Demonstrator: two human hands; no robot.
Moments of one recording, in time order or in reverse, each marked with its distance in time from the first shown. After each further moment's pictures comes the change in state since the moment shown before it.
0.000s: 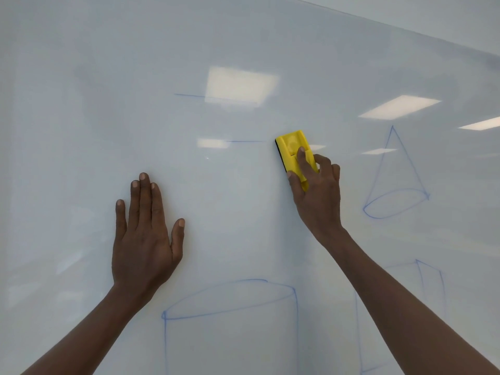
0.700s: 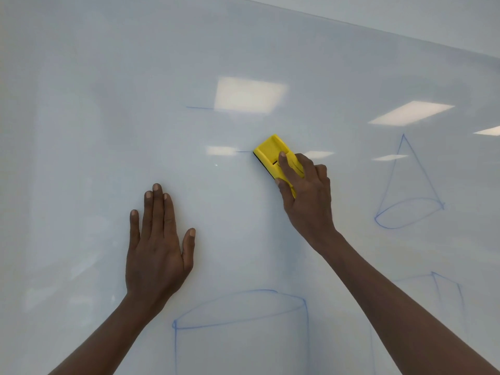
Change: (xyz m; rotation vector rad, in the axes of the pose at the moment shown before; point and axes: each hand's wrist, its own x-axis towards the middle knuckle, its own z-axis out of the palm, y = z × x) left_hand 0.000 0.000 0.000 0.009 -0.006 -0.011; right_hand 0.006 -0.033 0.009 -0.007 -0.012 -0.165
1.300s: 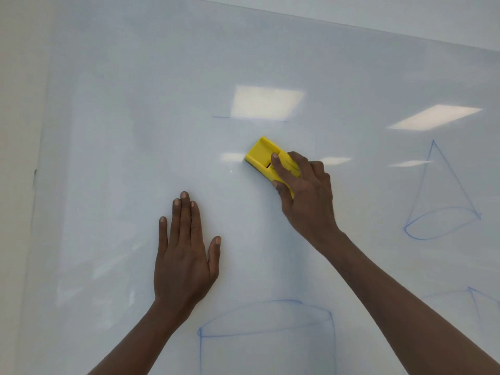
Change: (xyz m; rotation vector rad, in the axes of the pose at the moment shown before) left_hand -0.001 0.000 -0.002 -0.001 0.010 0.006; right_hand 0.018 -0.040 0.013 0.038 -0.001 -0.106
